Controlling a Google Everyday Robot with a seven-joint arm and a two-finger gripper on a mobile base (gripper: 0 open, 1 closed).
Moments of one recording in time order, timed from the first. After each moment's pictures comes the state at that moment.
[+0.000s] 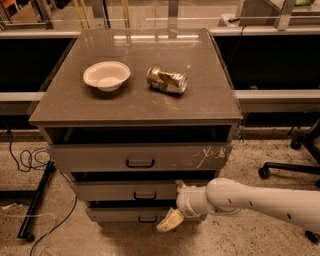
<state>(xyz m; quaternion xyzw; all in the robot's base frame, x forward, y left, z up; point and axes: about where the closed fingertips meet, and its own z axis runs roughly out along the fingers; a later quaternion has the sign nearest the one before) 0.481 -0.029 0.470 -0.51 0.77 0.21 0.31</state>
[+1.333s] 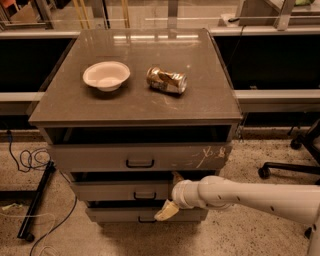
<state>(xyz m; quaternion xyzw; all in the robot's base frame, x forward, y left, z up) 0.533 -0.021 0.444 -0.53 0.75 0.17 0.36</state>
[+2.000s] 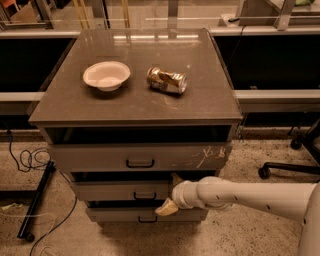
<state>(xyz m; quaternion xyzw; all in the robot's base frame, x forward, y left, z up) 0.538 -0.022 0.428 -0.53 0.75 0.16 0.35</state>
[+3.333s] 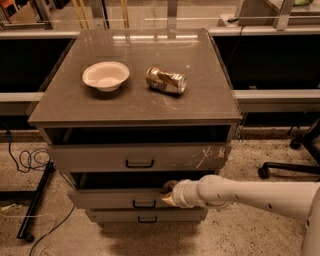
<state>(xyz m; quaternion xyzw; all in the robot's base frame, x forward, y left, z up) 0.540 -0.023 0.441 -0.53 0.75 0.16 0.35</state>
